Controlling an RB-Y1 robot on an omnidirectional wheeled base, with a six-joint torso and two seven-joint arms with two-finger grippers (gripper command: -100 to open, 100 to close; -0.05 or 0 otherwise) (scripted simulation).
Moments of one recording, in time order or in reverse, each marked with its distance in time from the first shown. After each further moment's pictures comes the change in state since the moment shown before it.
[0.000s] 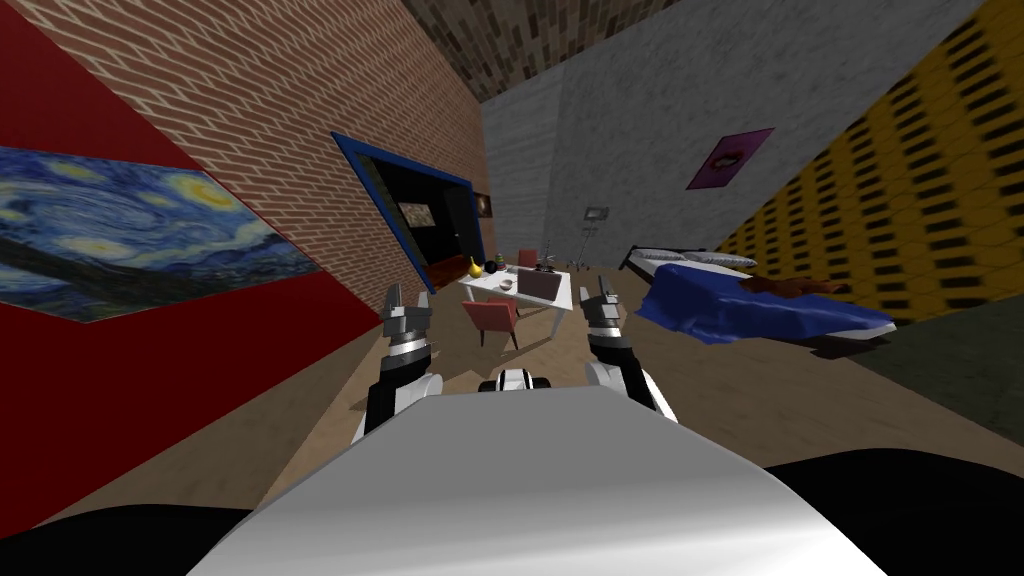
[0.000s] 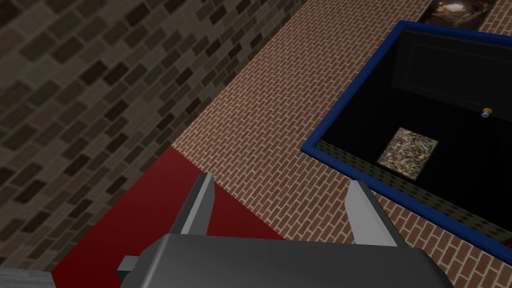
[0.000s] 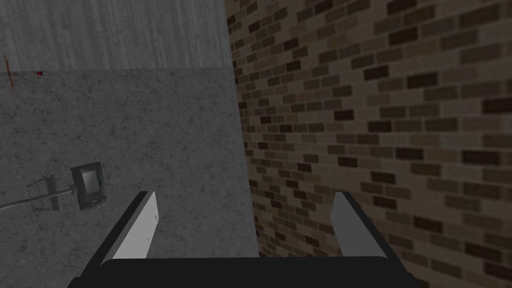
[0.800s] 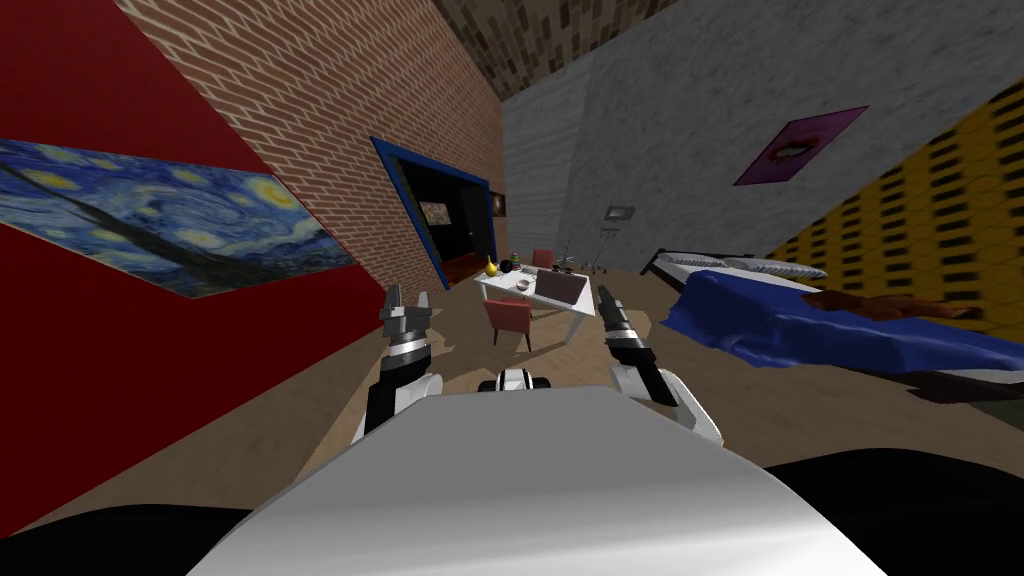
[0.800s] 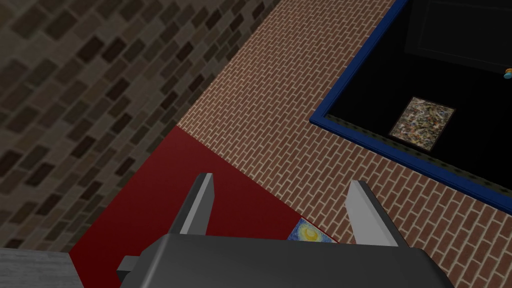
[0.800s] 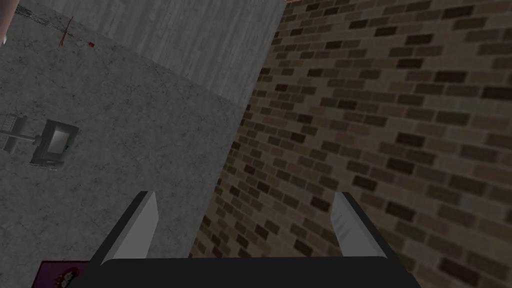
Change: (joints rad) left arm 0.000 0.000 0.000 0.000 0.000 0.000 0.000; right arm 0.005 -0.142 -0.190 0.124 0.083 0.066 0.212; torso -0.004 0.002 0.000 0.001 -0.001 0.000
